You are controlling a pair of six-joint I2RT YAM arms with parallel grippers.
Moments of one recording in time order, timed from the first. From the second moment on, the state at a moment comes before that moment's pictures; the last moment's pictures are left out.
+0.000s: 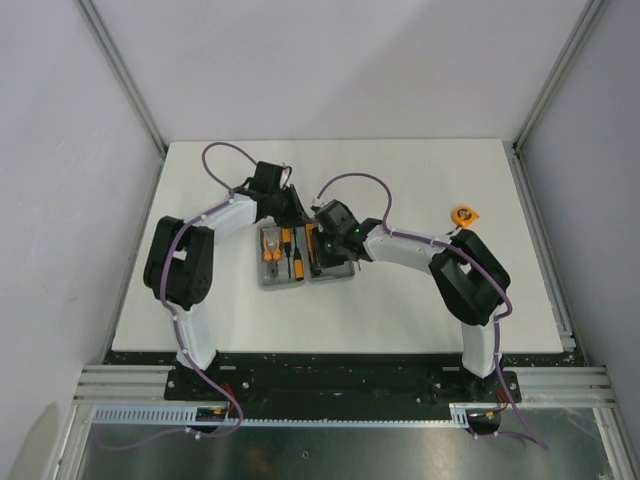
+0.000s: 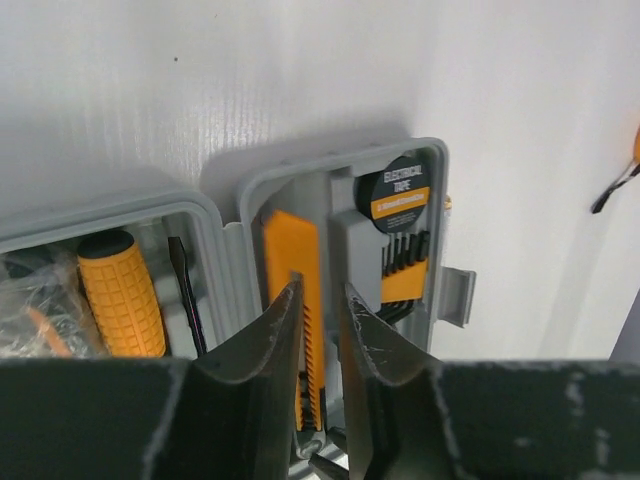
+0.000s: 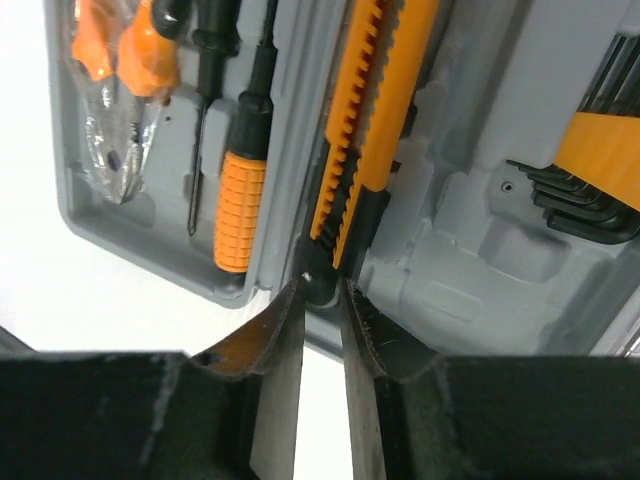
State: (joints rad) left arm -0.34 1.89 1.32 -0.31 0.27 -0.66; right arm 0.81 1.93 1.34 -0.31 -0.09 0.52
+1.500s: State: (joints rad) left arm -0.35 1.98 1.32 -0.30 0.20 -0.72; right arm 0.79 2.01 1.38 -0.29 -0.17 0.55
